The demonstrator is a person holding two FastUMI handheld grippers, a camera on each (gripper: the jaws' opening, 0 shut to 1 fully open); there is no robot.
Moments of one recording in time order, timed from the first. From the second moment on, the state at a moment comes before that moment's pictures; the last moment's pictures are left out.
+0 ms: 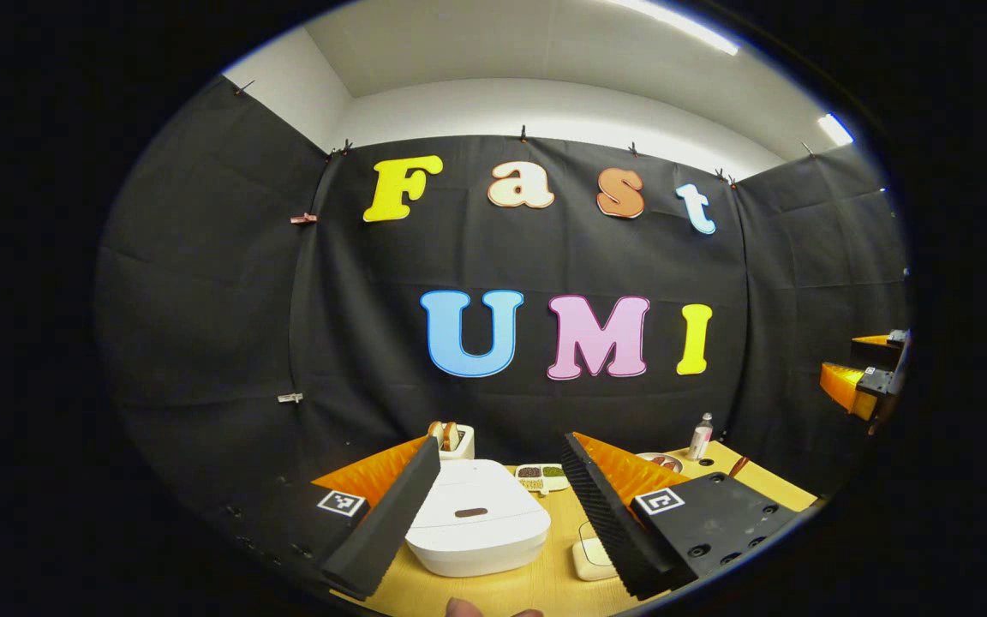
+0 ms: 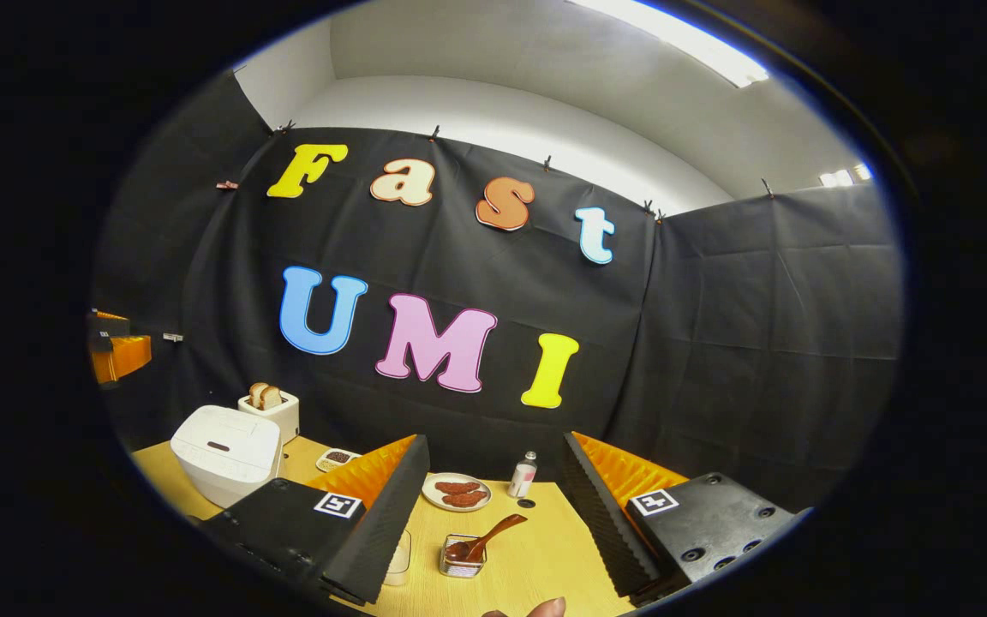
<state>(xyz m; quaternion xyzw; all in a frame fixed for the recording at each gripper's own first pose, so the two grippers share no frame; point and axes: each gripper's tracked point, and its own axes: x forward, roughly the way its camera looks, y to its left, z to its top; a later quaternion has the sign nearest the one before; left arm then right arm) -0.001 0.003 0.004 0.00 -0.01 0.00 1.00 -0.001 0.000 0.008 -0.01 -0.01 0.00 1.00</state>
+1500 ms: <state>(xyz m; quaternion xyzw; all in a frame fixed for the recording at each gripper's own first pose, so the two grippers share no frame) 0.185 0.057 -0.244 -0.09 0.33 -0.07 0.94 -0.005 -0.064 -0.015 -0.02 0.01 -0.07 1.00</state>
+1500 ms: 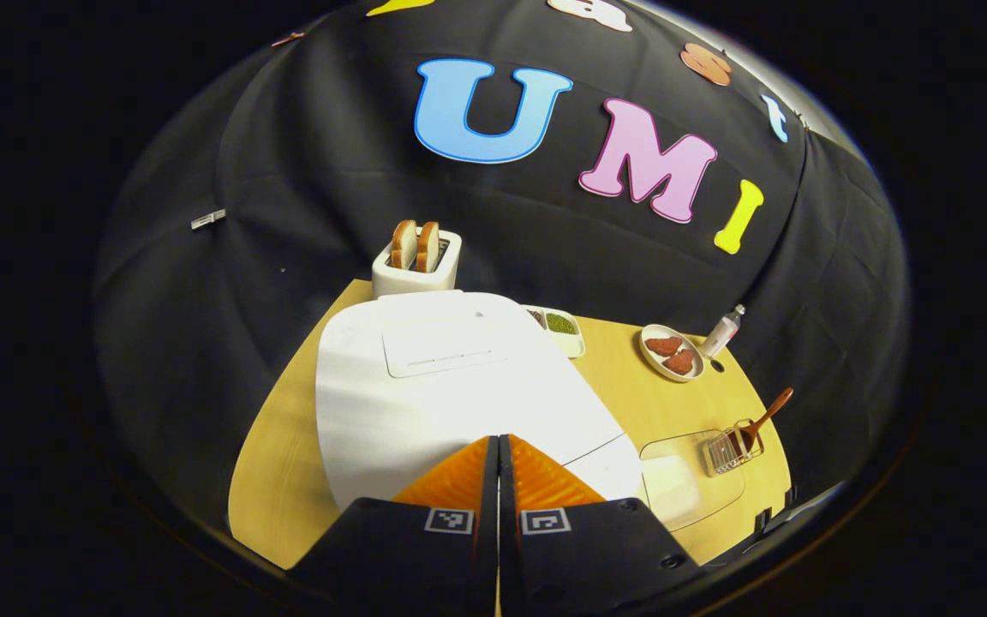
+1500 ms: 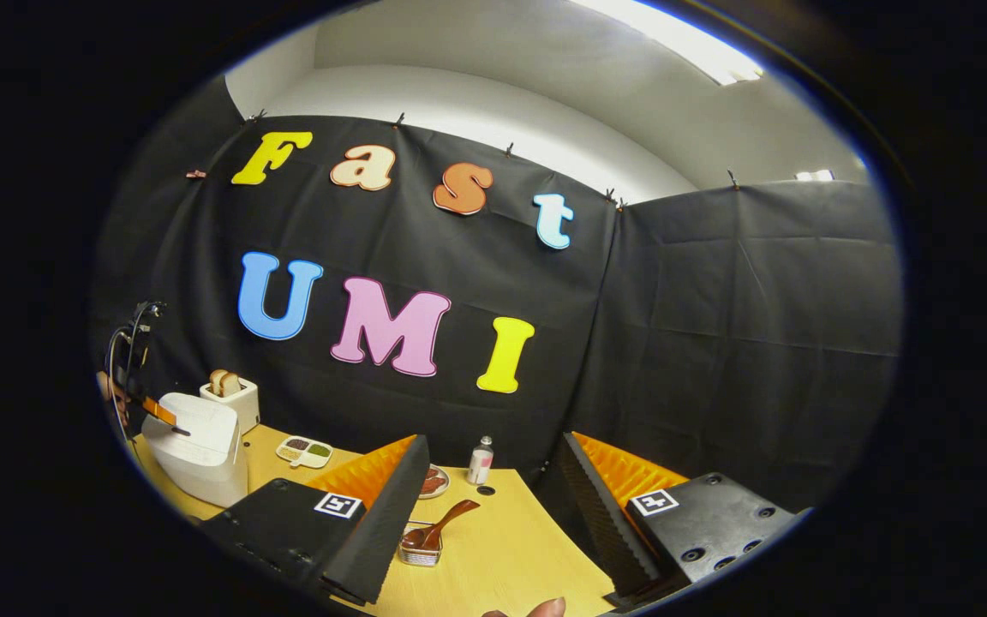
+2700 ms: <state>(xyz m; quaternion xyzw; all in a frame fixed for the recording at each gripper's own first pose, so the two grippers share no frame) 0.184 0.057 -0.087 0.06 0.08 -0.02 0.99 0.003 -0.082 -0.034 -0.02 0.01 -0.07 1.00</state>
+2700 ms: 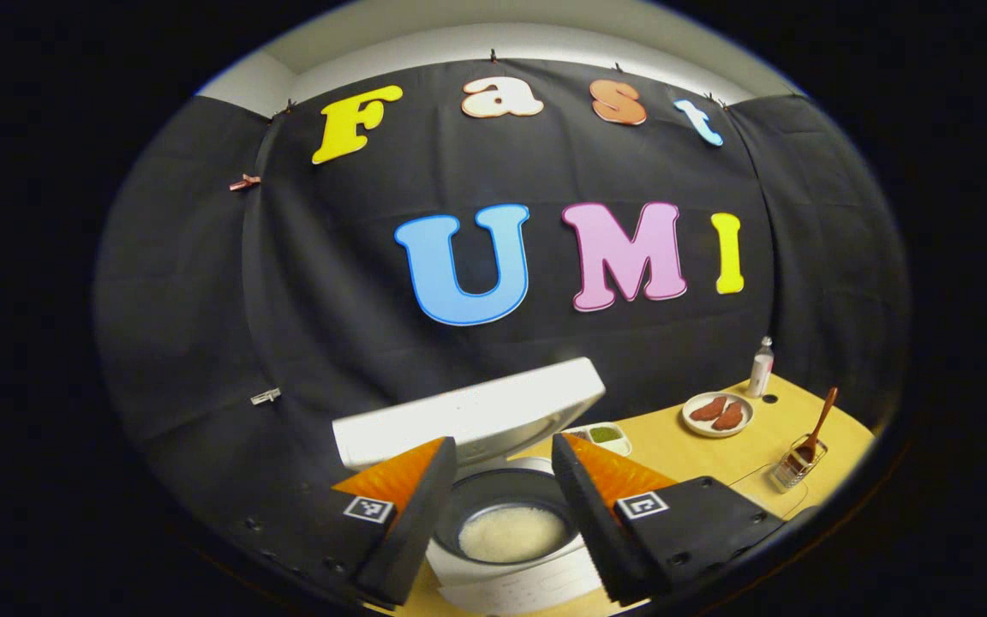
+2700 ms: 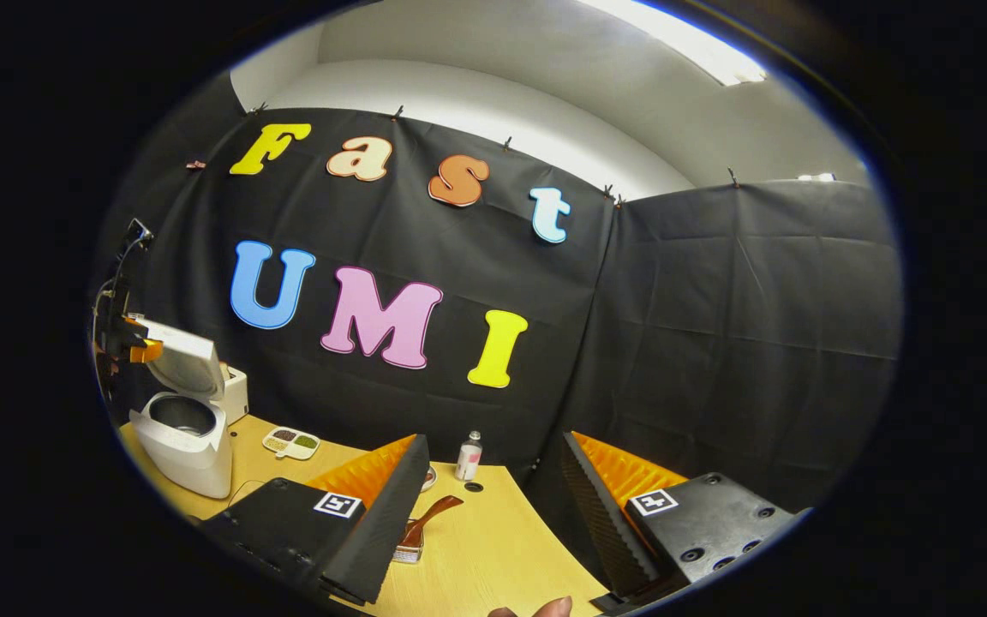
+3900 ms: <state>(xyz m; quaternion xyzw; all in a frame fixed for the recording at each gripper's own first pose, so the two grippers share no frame) -0.006 0.012 -0.036 -0.07 0.04 0.02 1.00 0.089 -0.046 -0.220 0.13 0.17 0.10 0.97</state>
